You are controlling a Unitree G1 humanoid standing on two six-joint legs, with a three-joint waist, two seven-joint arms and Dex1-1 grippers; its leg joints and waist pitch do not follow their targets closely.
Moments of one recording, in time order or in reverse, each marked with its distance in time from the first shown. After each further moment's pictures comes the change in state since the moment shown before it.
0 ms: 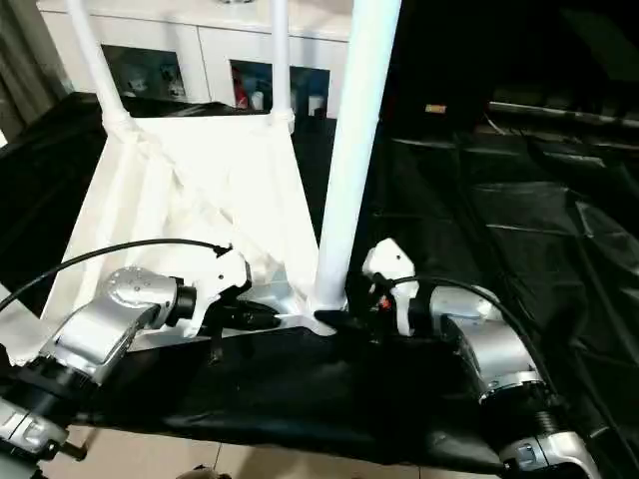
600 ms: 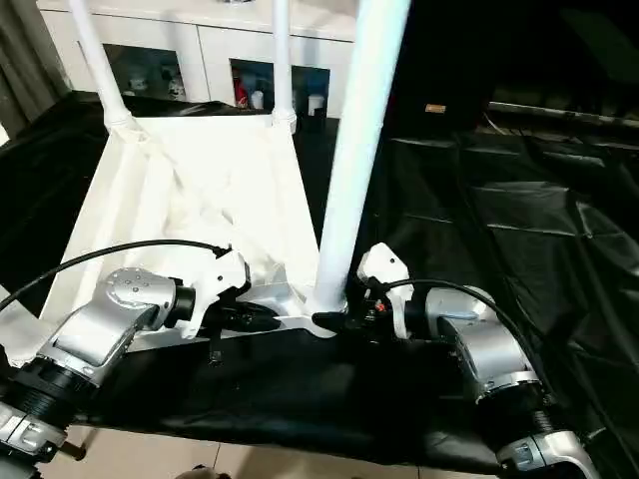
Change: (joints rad) left arm 0.003 0.004 0.001 -0.009 0.000 0.012 -0.001; right arm -0.003 0.010 0.001 0.001 -0.015 0.002 0.003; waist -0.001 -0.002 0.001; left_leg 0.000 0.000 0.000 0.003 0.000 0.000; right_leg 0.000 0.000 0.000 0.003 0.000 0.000
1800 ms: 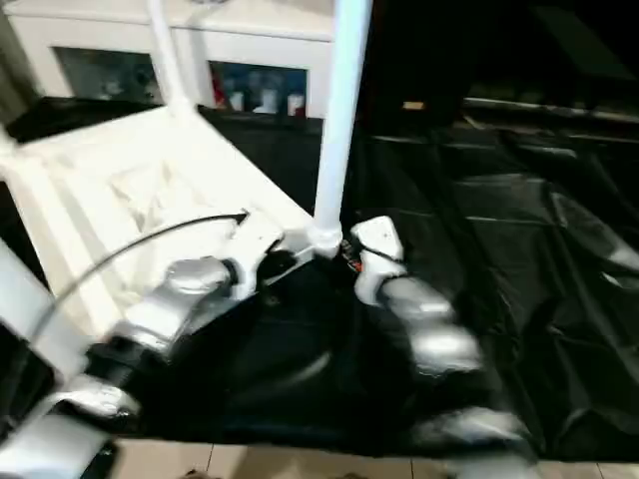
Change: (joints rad) left arm -0.127 -0.193 0.101 0.280 0.093 -0.105 0.471; right arm -0.067 0.154 -0.107 0.183 -0.042 -0.143 -0.414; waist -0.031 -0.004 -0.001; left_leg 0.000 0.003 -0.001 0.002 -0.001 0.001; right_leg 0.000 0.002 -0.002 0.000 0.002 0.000
